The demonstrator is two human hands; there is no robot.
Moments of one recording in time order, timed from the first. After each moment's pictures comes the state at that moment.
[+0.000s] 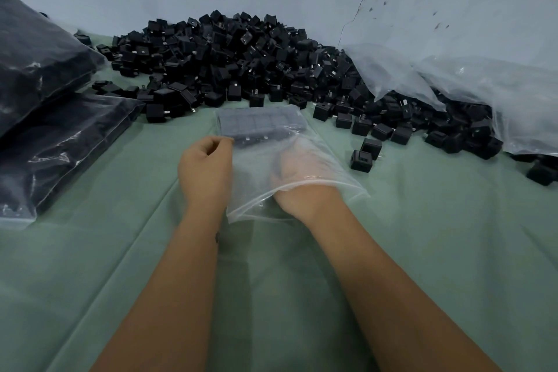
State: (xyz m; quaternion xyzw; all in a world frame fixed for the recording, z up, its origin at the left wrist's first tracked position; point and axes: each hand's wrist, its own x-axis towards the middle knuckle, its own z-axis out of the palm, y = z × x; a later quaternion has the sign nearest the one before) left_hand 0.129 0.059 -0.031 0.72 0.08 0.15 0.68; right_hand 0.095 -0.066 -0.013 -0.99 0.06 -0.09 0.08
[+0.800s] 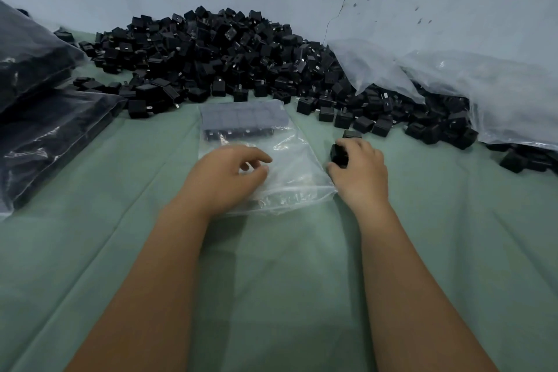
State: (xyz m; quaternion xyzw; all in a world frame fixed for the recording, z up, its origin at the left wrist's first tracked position) left_hand 0.107 0.054 -0.019 0.89 -0.26 0.03 0.37; right_hand 0.074 -0.180 -0.045 -0.93 0.19 -0.22 0.20
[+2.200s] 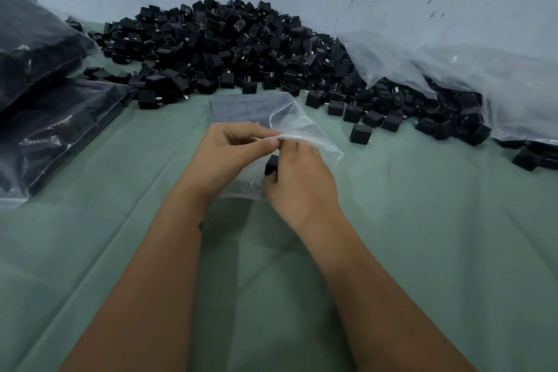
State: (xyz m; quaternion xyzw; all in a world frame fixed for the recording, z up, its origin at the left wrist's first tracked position) left_hand 0.102 0.058 -0.006 0.70 -0.26 -0.02 0.67; right_hand 0.053 -0.066 -0.019 -0.97 0.04 -0.19 0.15
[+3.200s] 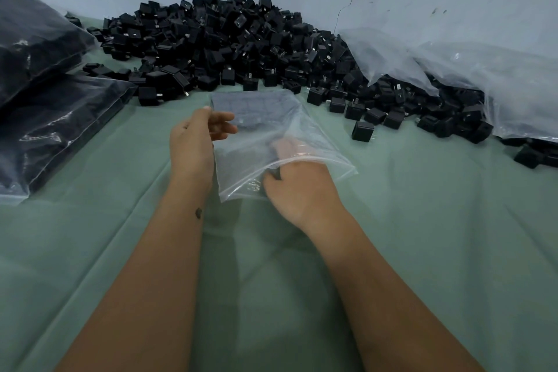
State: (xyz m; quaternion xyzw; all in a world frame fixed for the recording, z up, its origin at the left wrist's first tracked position) left_hand 0.118 0.063 -0.012 0.67 0.03 0.09 0.74; right_hand 0.047 -0.066 -0.016 -0.97 0.01 -0.10 0.21
